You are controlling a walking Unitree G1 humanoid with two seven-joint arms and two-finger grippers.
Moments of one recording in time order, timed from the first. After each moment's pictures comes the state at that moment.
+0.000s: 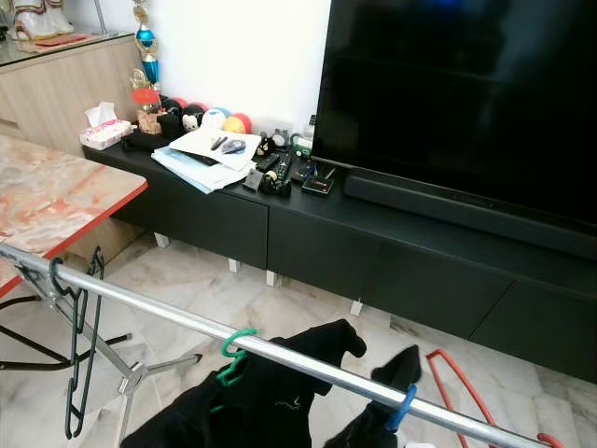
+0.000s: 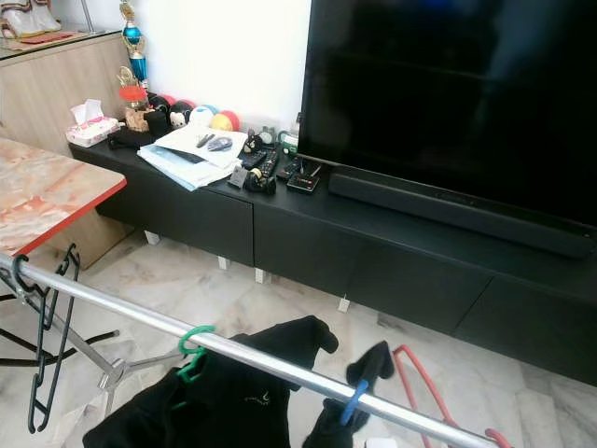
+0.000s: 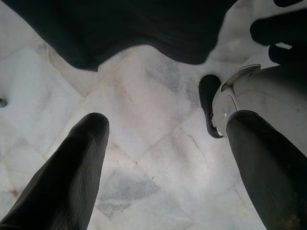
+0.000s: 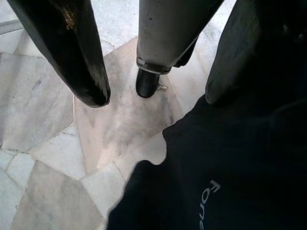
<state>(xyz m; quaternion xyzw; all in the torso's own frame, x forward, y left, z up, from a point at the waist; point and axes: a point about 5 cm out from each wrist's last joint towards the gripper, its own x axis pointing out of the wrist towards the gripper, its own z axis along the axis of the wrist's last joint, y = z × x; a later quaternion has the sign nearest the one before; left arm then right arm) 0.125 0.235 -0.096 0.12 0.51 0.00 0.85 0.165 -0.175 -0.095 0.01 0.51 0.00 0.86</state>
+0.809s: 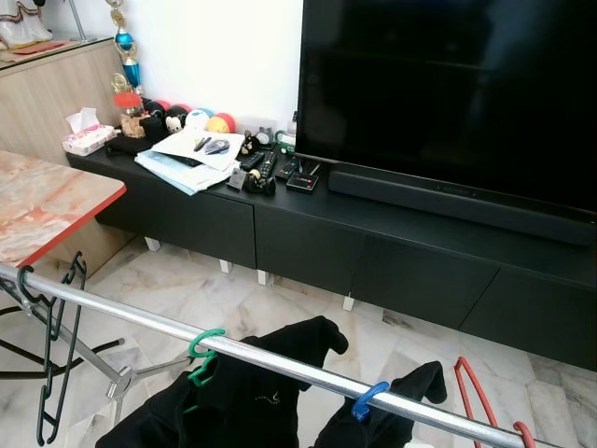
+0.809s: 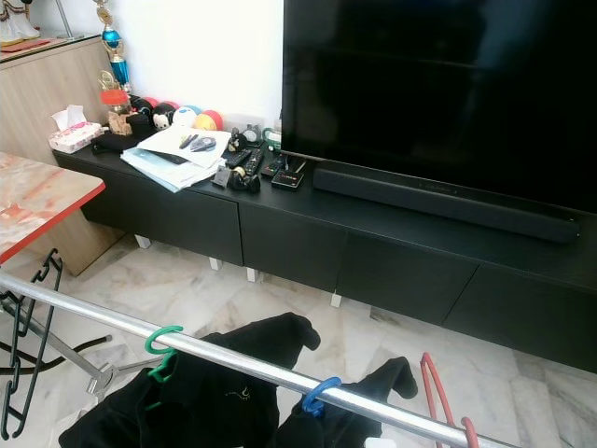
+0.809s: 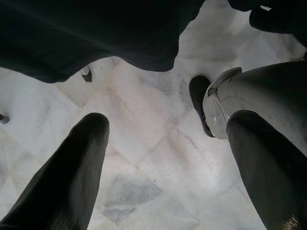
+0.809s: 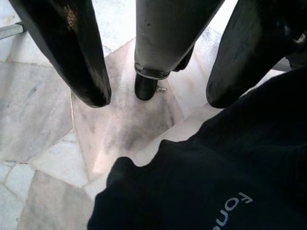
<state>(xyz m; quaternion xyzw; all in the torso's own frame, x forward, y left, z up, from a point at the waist) 0.125 0.232 -0.097 0.13 0.51 -0.02 0.85 0.164 -0.170 -0.095 0.02 0.51 0.00 0.86</state>
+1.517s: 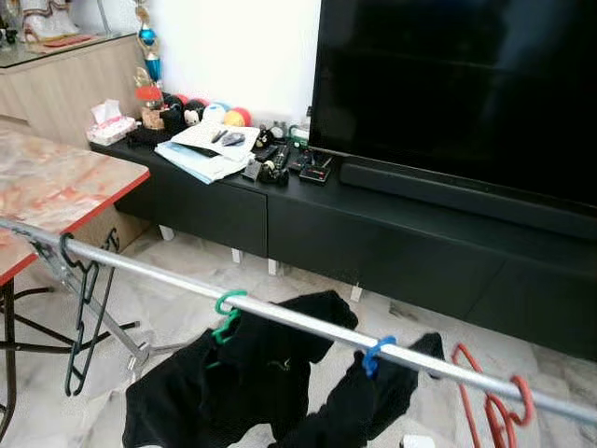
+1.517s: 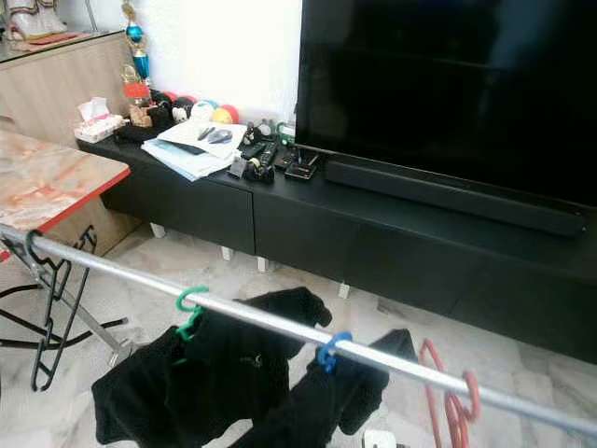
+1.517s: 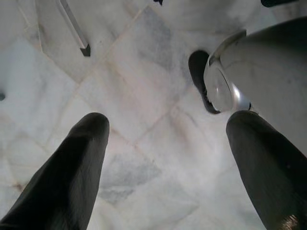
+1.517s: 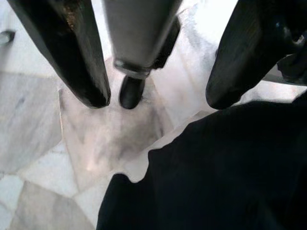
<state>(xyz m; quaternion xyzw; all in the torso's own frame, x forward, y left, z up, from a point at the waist) 0.126 0.235 -0.096 0.13 0.51 -0.02 0.85 0.169 -0.165 -0.093 0.04 0.50 0.00 0.87</state>
